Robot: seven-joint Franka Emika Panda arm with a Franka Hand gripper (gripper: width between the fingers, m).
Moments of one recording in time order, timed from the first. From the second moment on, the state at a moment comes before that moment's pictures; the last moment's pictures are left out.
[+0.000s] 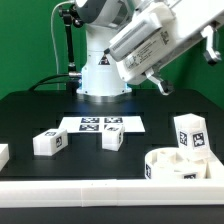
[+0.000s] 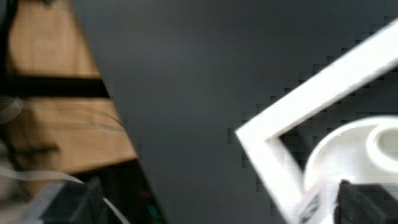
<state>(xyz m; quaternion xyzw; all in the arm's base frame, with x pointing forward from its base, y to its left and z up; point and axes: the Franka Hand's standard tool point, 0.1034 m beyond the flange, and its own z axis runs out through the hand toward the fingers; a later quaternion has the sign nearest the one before) 0.640 0.085 0.172 0.39 0.85 0.26 0.24</state>
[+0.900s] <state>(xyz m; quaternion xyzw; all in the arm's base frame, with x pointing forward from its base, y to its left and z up) 0.627 0.125 0.184 0.79 0.51 0.34 0.08</state>
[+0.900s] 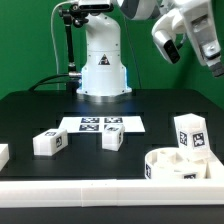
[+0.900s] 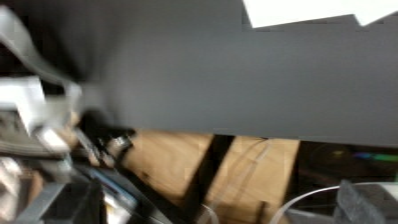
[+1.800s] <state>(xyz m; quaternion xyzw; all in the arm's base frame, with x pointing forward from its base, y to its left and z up) 0.616 0.117 0.175 0.96 0.15 0.25 -0.06</state>
